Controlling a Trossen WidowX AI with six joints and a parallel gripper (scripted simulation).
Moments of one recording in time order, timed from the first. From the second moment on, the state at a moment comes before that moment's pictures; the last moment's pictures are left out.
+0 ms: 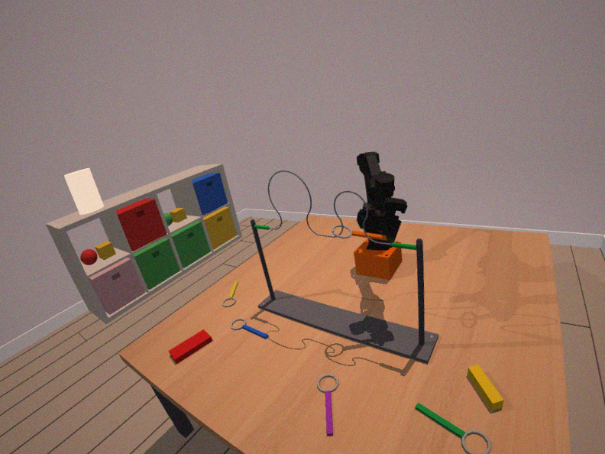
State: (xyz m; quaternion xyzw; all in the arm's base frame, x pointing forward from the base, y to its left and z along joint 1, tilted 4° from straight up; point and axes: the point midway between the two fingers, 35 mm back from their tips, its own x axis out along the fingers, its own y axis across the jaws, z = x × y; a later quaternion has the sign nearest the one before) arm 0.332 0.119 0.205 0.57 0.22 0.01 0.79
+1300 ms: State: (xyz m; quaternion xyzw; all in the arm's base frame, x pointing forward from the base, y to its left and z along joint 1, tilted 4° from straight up) arm 0.337 0.124 0.286 0.75 0.16 0.08 0.63
